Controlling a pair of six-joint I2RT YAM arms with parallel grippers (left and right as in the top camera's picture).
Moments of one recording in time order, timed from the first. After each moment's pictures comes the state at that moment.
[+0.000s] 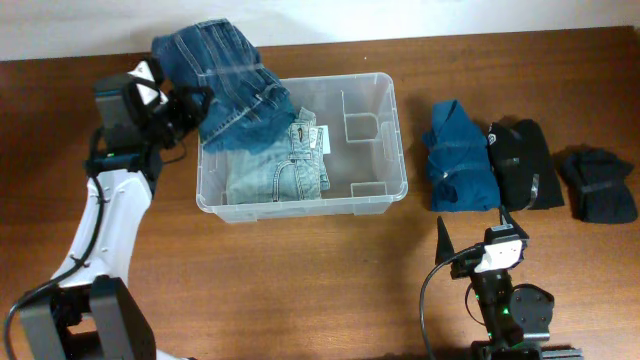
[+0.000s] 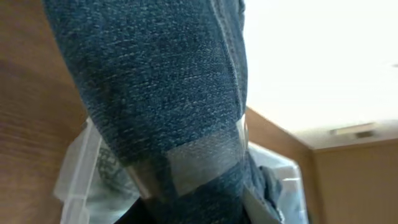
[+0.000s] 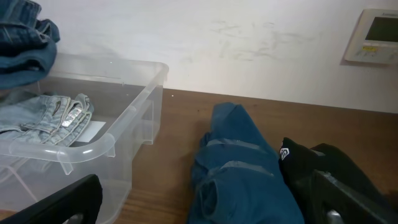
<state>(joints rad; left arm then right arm) 0.07 1.68 1.23 -0.11 0.49 -0.62 -0.06 0.01 0.01 -0.06 -0.15 -0.08</state>
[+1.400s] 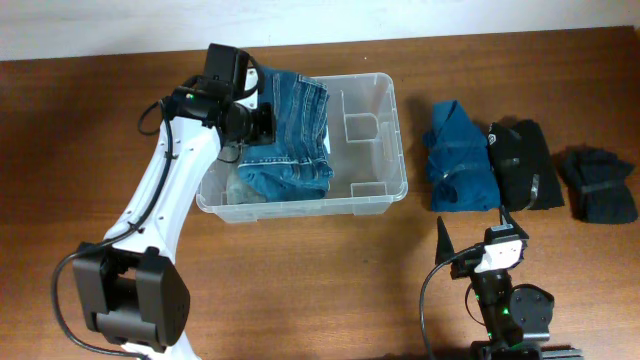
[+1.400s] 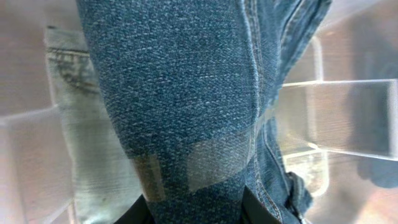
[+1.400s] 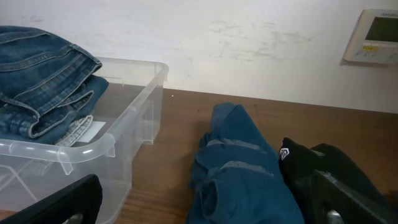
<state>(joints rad) -0.26 1.88 1.70 -0.92 0.15 -0.25 -0.06 0.01 0.01 -0.06 -0.15 -0.08</state>
